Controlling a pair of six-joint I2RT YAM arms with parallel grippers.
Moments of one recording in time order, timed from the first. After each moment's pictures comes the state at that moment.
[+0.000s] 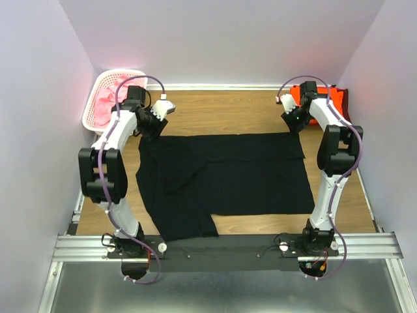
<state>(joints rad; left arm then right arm) -0.04 1.77 1.46 -0.79 0.31 0.70 -0.03 2.15 1.78 -0.83 -0.15 -0.75</state>
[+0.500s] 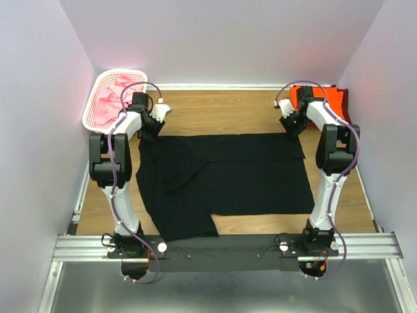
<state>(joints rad) -0.02 1.99 1.47 -0.59 0.20 0.57 -0.03 2.21 1.74 -0.81 -0.15 -0.70</state>
